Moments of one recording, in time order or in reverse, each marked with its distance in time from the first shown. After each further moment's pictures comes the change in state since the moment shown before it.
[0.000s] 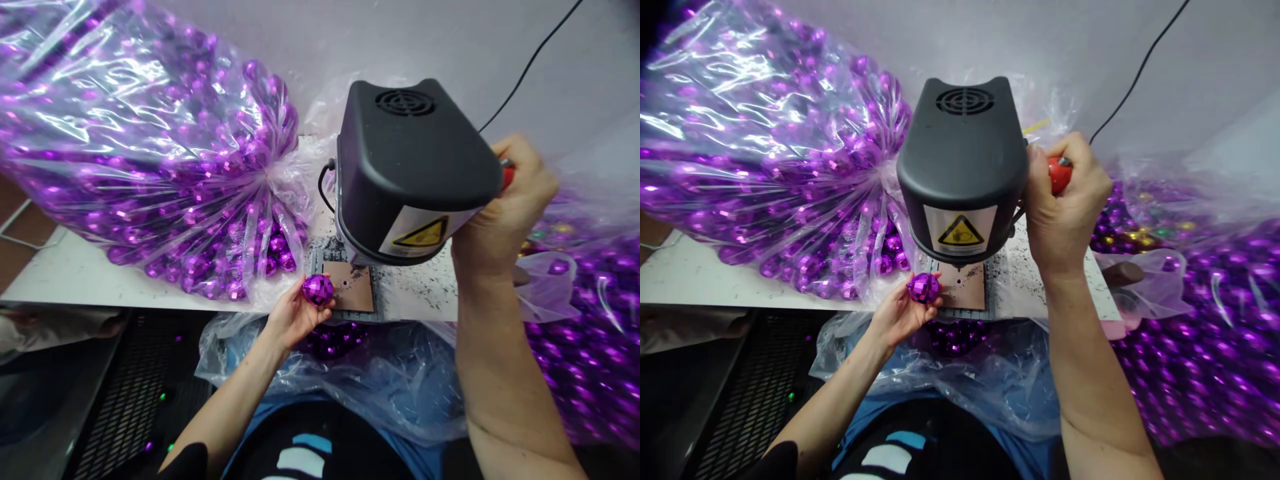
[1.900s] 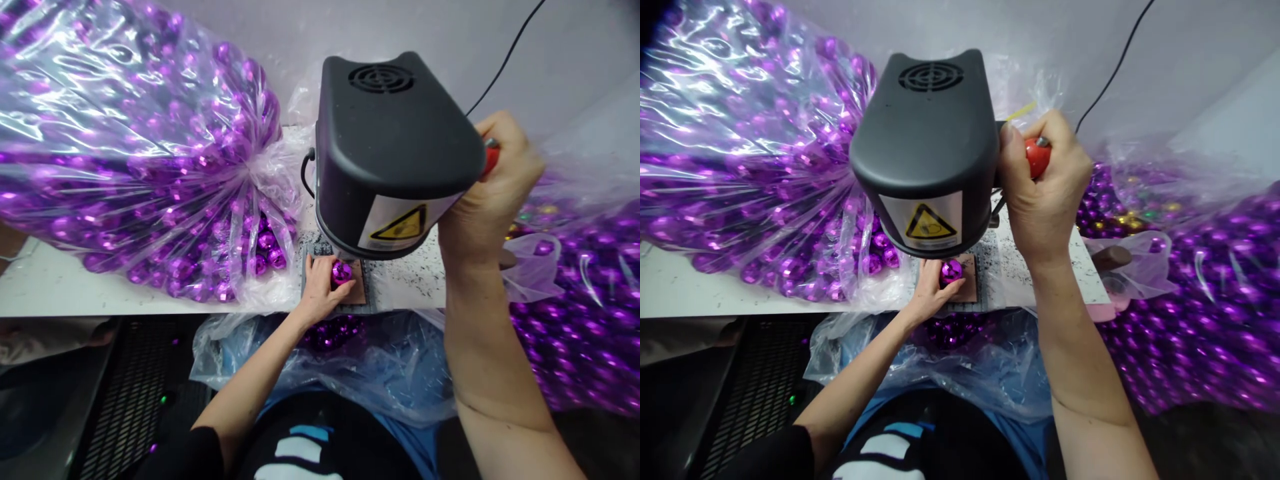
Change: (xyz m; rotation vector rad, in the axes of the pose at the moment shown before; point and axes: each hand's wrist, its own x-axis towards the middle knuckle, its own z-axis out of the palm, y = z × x) left_hand 0.063 -0.031 0.006 1.734 0.176 0.931; right_hand -0.001 -0.006 -0.003 0.007 -0.056 0.005
